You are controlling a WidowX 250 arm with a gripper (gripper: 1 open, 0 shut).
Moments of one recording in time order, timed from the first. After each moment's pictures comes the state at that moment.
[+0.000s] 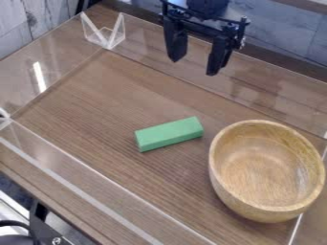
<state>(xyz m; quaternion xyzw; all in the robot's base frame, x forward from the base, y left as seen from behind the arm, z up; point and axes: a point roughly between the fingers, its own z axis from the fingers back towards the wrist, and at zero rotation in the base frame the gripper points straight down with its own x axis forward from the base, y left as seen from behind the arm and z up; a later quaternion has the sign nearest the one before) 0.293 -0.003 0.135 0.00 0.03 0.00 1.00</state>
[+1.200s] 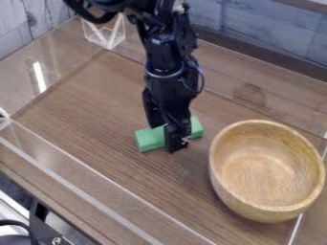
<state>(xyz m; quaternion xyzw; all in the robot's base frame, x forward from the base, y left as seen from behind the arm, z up) 0.249 0.007 0.046 0.00 -0.04 -0.24 0.97</state>
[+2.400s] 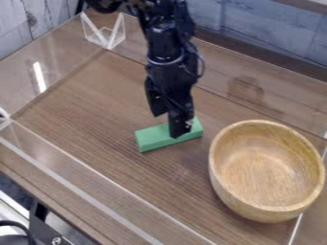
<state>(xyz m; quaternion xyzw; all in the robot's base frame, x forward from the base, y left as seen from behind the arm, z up) 0.271 0.025 0.044 -0.01 -0.04 -0.23 0.97</state>
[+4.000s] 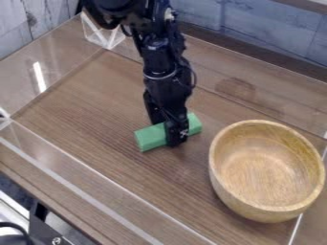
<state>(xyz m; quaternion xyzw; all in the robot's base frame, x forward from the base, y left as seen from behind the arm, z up) 0.272 0.025 0.018 -0.04 -0.04 -0.24 0.97</state>
